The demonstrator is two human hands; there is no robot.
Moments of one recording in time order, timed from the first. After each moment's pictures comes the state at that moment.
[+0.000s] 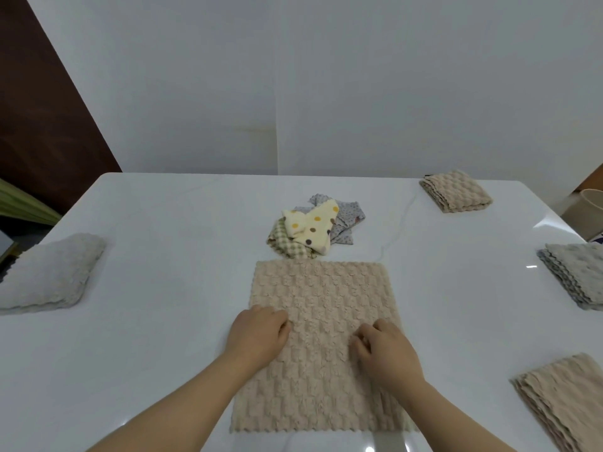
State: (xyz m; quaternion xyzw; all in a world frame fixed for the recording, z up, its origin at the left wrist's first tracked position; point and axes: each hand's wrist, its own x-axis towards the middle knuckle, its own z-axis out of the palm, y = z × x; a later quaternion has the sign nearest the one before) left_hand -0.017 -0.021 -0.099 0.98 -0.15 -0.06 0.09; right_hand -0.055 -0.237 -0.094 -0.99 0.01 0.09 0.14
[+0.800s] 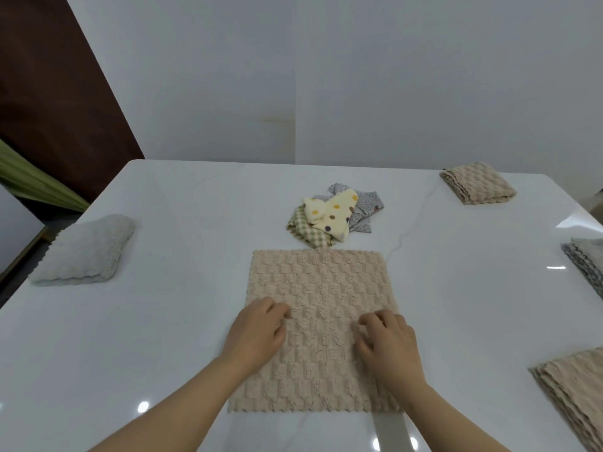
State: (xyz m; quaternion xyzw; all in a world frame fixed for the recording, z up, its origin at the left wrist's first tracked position) left_hand -0.051 0.017 -0.109 0.97 -0.15 0.00 0.21; right_hand -0.079 -0.210 -0.114 -0.98 -0.02 -0.04 0.18
